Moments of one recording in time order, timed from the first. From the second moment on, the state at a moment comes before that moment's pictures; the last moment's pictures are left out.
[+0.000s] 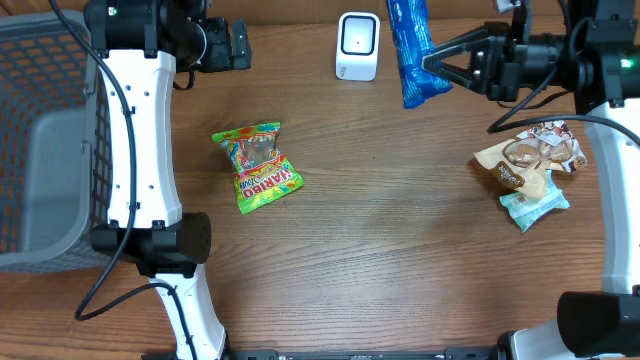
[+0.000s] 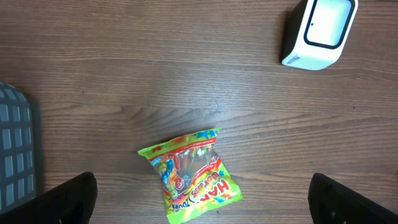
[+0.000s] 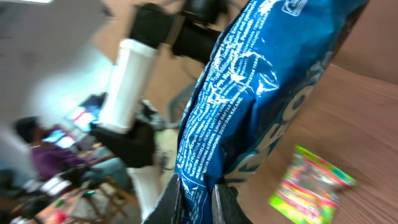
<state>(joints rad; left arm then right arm) -0.04 2.13 2.63 -1.57 0.07 -0.15 0.02 1.69 1.88 -0.93 -1.42 -0.13</state>
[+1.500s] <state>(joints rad) -0.04 2.13 2.63 -1.57 0.07 -0.15 0.56 2.28 1.88 -0.42 0.56 -0.38</state>
